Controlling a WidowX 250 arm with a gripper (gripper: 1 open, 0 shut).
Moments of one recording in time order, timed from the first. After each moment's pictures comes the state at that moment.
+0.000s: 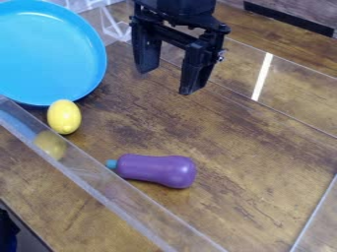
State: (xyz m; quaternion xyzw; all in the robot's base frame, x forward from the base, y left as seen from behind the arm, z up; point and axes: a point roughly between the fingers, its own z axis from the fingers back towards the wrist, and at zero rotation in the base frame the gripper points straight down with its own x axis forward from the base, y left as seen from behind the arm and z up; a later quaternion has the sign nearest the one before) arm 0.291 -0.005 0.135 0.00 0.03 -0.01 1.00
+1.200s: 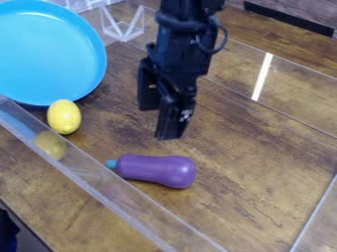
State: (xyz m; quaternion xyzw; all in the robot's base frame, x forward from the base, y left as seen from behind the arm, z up) arm 0.285 0.000 0.077 0.00 0.08 -0.25 0.97
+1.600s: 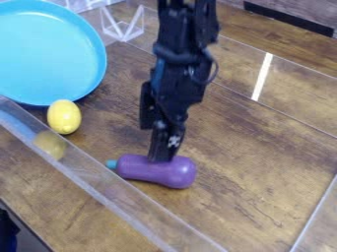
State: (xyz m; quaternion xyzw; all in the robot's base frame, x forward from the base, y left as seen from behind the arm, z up) arm 0.282 0.003 0.047 0.00 0.08 -0.31 0.95
